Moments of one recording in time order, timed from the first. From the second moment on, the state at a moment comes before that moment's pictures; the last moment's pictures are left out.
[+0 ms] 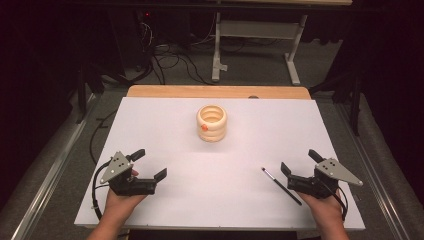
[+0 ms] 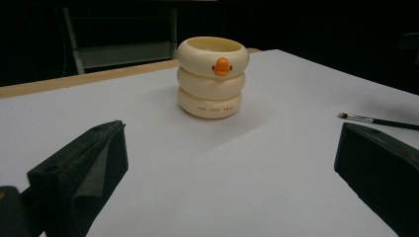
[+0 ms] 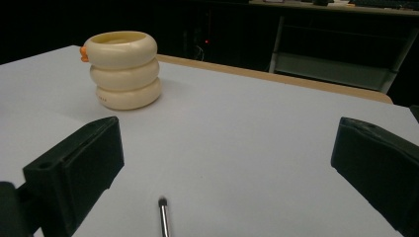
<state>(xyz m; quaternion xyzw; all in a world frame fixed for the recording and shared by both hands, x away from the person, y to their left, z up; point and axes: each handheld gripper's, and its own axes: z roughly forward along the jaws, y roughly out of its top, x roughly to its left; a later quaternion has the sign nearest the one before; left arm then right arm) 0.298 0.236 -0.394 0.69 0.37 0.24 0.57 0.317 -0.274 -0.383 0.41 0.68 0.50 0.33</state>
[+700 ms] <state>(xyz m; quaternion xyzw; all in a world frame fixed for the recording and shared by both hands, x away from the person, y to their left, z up) 0.297 0.236 -0.394 0.70 0.37 0.24 0.57 0.318 -0.271 -0.384 0.42 0.71 0.47 0.33</state>
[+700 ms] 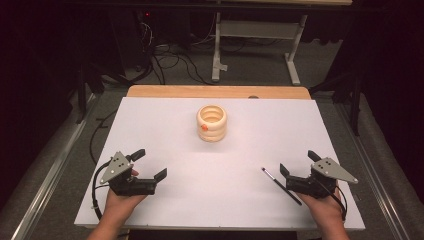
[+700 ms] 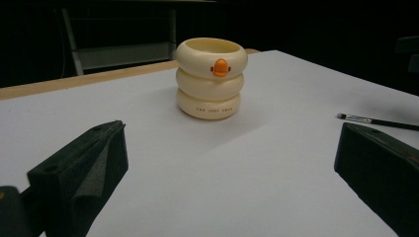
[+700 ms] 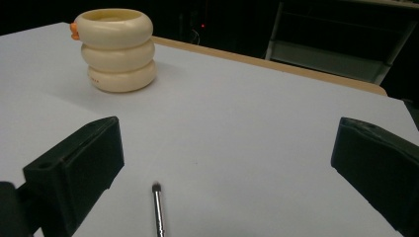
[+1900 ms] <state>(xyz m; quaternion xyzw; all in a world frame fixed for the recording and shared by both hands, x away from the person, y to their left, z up) 0.297 0.237 -0.393 0.69 0.37 0.23 0.57 0.326 -0.273 -0.391 0.44 0.74 0.40 0.31</state>
